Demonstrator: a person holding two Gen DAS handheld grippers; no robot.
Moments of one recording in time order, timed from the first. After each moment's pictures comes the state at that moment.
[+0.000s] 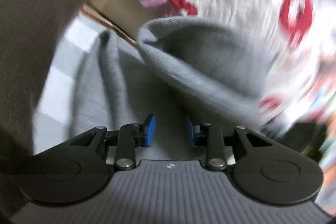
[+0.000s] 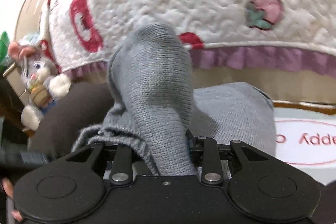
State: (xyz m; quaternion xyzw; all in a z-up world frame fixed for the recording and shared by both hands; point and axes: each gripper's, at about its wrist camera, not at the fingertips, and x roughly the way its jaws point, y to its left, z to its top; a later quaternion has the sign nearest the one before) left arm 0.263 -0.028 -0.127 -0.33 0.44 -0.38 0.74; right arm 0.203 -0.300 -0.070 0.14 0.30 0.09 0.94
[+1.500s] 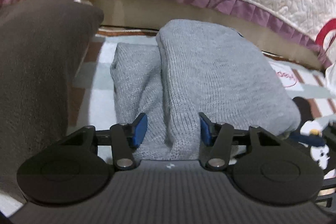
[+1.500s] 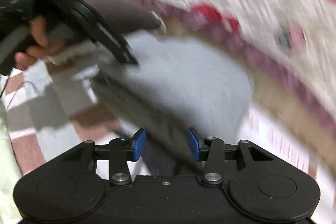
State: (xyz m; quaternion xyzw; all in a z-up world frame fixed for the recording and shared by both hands) left arm 0.212 -0.094 -0.116 0.03 0.41 -0.27 0.87; right arm 0.075 -0.243 -0.122 -0.11 0.35 0.08 0.93
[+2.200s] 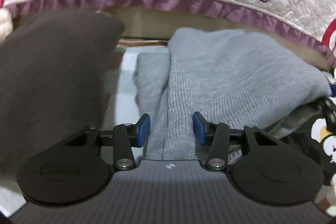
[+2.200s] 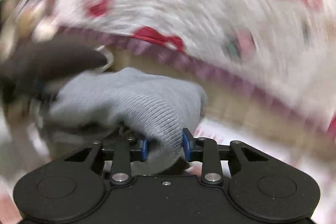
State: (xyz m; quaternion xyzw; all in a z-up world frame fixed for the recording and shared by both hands) left arm 0.195 -0.058 -0.120 0.03 0.38 -0.24 0.89; right arm 0.099 -0.237 -0.099 -0.15 0.25 -0.02 0.96
